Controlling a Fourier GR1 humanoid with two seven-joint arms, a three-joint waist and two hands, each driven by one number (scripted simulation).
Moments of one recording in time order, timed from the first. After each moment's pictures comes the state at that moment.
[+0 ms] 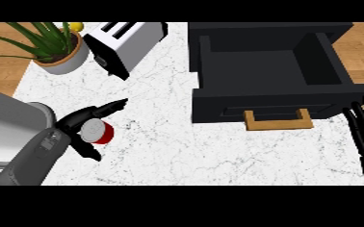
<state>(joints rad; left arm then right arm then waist) -0.54 0.43 -0.37 -0.44 -0.22 -0.59 -0.91 0.25 -0.08 -0.18 -2.13 -0.09 0.15 0.09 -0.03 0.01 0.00</state>
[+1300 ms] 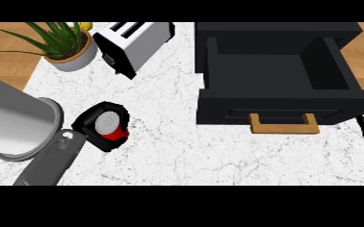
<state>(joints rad) -0.50 0.34 -0.32 -0.55 0.03 -0.56 -0.77 0.30 -0.06 -0.22 -2.16 -0.12 0.16 0.08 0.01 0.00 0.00</state>
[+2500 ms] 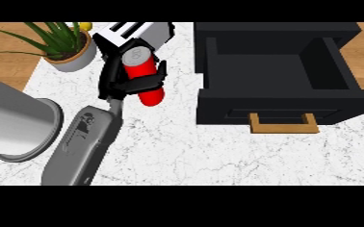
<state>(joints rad) -0.54 0.11 -0.18 -1.26 0.18 0.27 -0.04 0.34 -0.04 -0.25 -2.21 -0.14 0.18 0.09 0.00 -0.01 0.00</state>
